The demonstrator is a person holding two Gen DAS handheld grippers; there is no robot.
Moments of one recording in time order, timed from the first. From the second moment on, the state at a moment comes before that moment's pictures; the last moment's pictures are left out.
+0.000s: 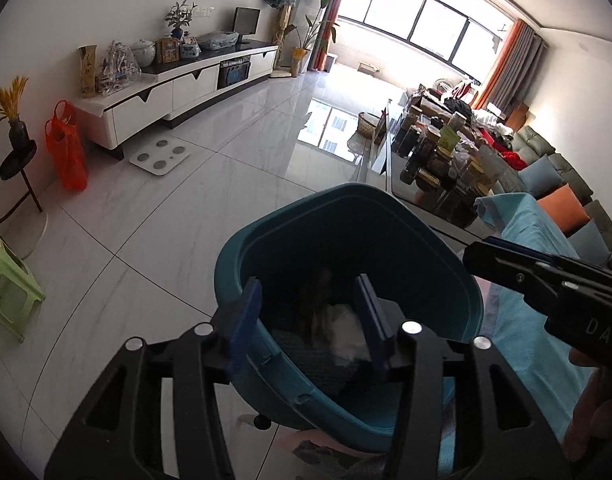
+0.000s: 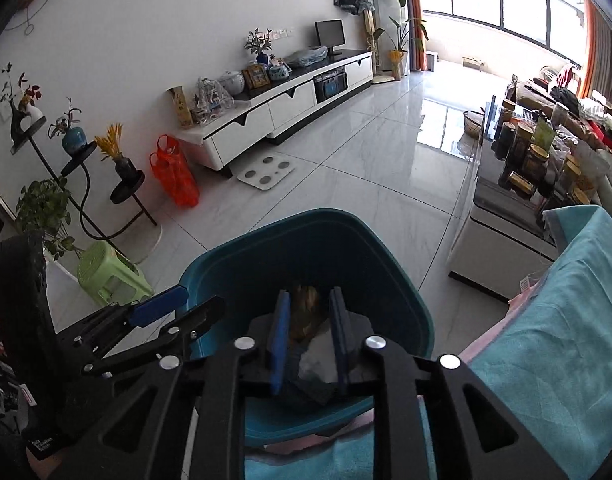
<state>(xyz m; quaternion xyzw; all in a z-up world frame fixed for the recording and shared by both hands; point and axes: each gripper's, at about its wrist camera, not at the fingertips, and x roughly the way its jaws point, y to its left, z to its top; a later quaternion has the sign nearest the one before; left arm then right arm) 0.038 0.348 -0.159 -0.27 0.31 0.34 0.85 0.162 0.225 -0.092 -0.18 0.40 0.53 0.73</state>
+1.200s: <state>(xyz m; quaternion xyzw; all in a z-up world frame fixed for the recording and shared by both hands) 0.002 0.217 -0.027 -0.16 0.17 0.31 0.92 0.158 0.002 -0.022 -0.02 0.24 0.44 0.86</state>
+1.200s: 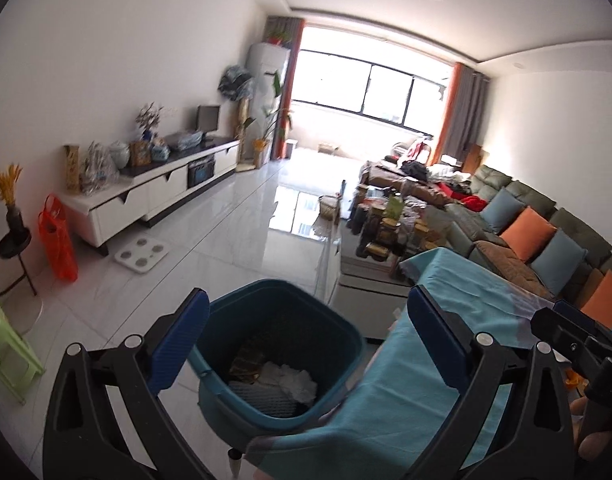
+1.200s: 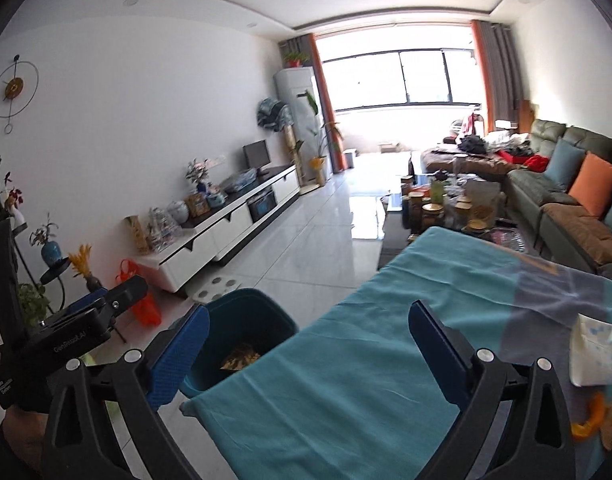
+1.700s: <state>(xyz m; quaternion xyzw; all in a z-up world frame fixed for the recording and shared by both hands) 0.012 0.095 -0.014 -0.11 0.16 0.18 0.96 0.113 -0.122 -0.014 0.01 0.18 0.32 0.93</state>
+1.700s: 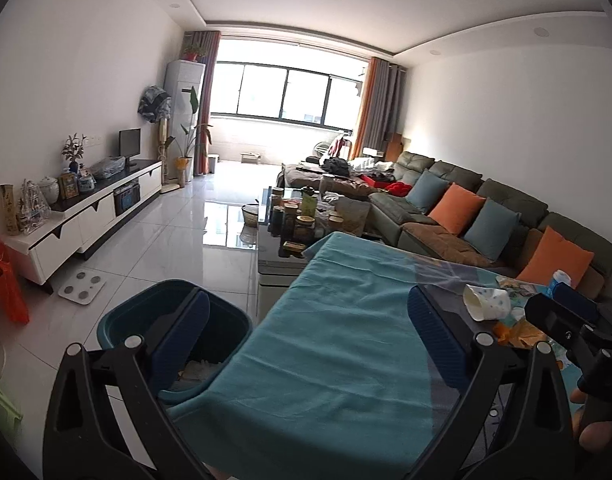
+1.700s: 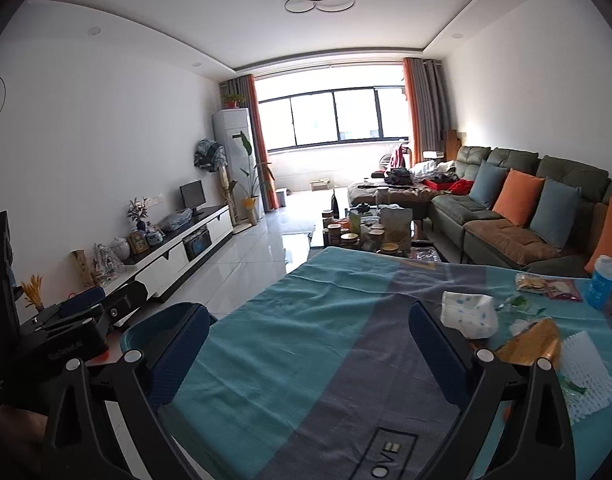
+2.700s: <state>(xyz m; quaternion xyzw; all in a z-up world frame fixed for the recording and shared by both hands) 0.051 -0.021 -0.016 -0.05 0.19 -0.01 0.98 0.064 -0.257 -0.024 0.04 0.16 0.11 0.98</state>
